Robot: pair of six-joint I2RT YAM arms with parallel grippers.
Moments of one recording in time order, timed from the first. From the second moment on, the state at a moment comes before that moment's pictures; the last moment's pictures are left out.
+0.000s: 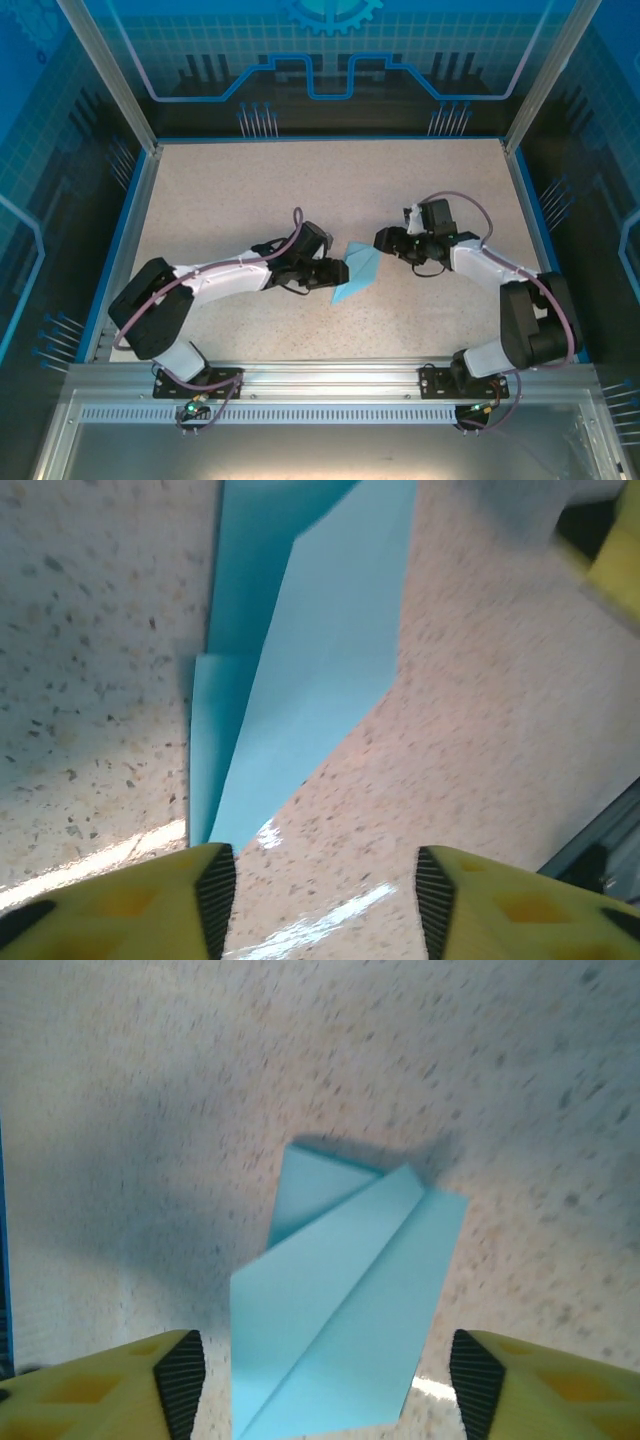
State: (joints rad) left arm -0.74 1.58 0.91 -0.24 0.27 -0.87; right arm 0.25 1.43 0.75 -0.26 -0.47 0.57
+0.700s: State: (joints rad) left arm -0.59 1.41 0.68 -0.11 0.19 -0.93; right arm 0.45 1.58 0.74 -0.18 -0.42 0.80
